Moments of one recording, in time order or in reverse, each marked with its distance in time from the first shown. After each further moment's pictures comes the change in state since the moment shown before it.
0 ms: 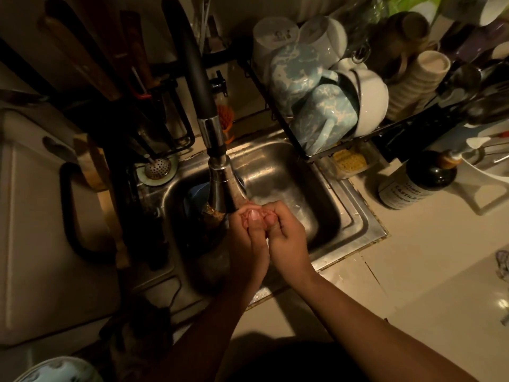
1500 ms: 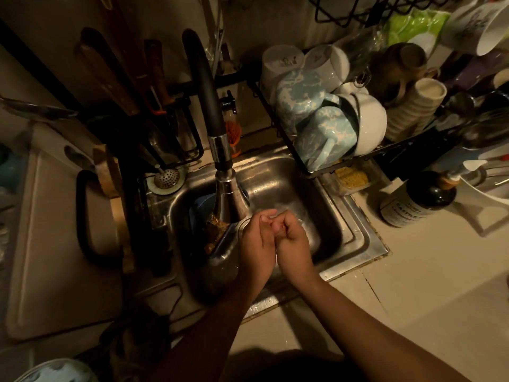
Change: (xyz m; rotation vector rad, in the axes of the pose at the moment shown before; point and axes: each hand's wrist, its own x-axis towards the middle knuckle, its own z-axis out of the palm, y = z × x) left_hand 0.017 -0.026 0.019 0.097 -0.119 0.004; right_hand 0.016 0.020 -0.007 0.111 -0.030 0.135
